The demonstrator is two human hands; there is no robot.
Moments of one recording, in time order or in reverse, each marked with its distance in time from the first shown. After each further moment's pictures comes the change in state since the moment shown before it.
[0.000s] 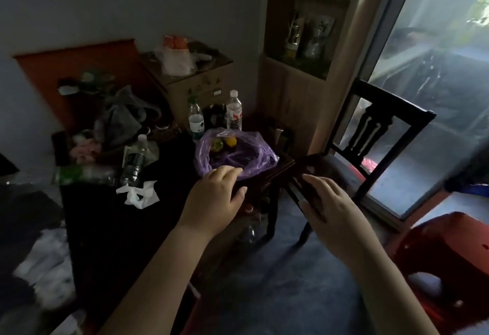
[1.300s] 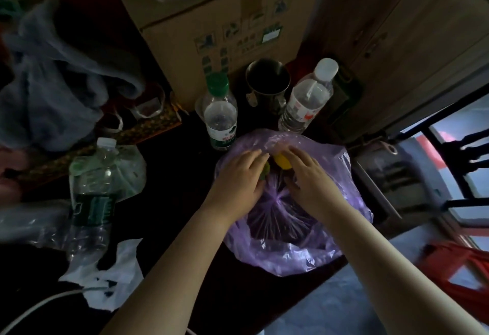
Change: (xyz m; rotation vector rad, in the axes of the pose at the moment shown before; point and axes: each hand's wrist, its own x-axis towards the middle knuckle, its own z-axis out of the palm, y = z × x) left_hand 0.293 -0.301 0.235 -0.119 -0.364 -0.098; right_hand 0.417 0.096 0.353 -0.039 -0.547 0.008
